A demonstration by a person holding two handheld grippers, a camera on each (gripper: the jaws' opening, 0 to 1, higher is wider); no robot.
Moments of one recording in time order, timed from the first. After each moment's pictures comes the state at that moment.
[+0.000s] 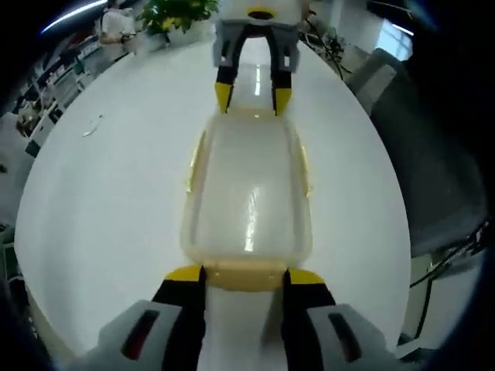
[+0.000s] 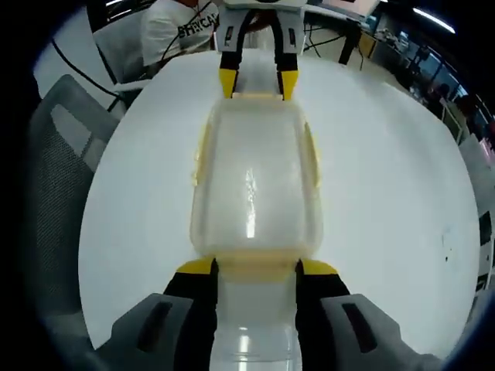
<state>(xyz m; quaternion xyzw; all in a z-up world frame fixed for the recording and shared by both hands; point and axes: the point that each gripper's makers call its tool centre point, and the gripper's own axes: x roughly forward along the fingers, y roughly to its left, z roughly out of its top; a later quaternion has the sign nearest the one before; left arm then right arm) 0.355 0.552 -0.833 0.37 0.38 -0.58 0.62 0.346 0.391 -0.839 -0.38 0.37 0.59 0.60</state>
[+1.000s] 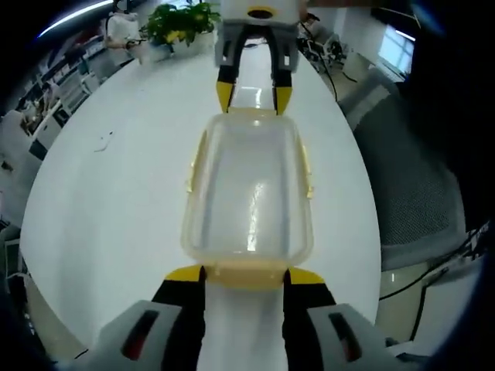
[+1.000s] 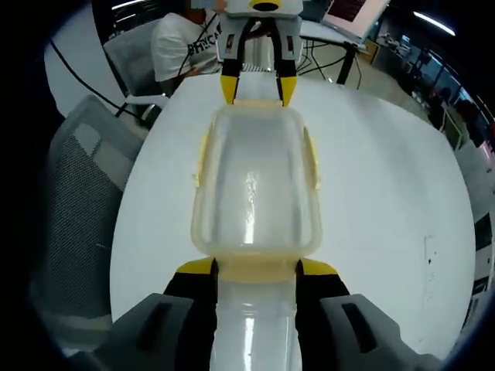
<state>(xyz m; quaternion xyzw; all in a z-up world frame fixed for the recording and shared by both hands) 0.344 0.546 -0.777 0.36 0.38 -0.58 0.63 0.335 0.386 -0.780 -0.37 0.37 0.60 0.60</state>
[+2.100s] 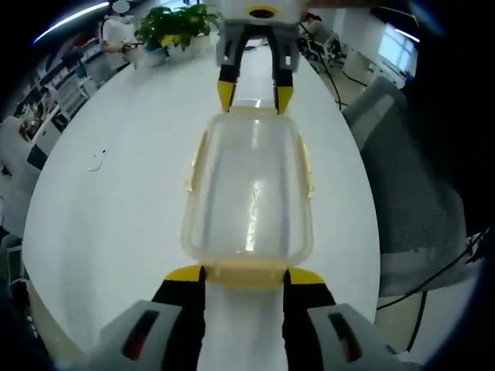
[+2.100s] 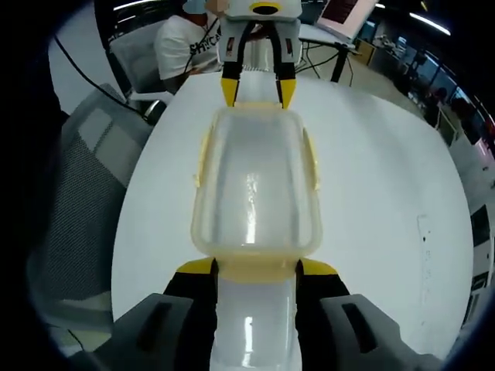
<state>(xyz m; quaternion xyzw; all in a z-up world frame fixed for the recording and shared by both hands) 0.344 0.491 -0.773 0.36 0.38 -0.57 0.63 0.335 0.332 -0.775 -0.37 0.36 0.60 0.60</state>
